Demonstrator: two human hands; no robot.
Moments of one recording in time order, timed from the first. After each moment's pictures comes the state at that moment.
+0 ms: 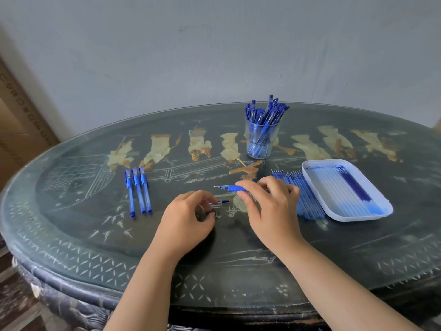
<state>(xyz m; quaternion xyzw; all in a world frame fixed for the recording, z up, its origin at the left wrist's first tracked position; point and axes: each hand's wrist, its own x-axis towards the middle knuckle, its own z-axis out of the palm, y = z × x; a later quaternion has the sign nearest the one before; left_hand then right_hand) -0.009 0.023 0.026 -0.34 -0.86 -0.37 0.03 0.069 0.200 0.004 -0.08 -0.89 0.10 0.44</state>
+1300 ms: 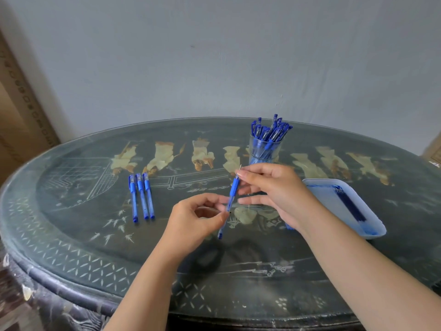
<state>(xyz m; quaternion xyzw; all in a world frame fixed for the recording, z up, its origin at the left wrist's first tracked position) 0.000 0.028 0.049 -0.25 -0.71 -0.65 -0.14 0.061 0.195 0.112 -0.16 -0.70 0.69 0.10</state>
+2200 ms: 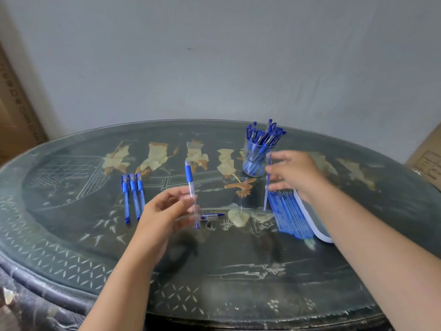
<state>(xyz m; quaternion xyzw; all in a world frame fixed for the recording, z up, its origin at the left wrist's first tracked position) -0.013 0.007 0.050 -0.09 -0.56 -0.80 -0.19 0.040 0.260 0.124 -0.28 -0.76 0.56 0.14</state>
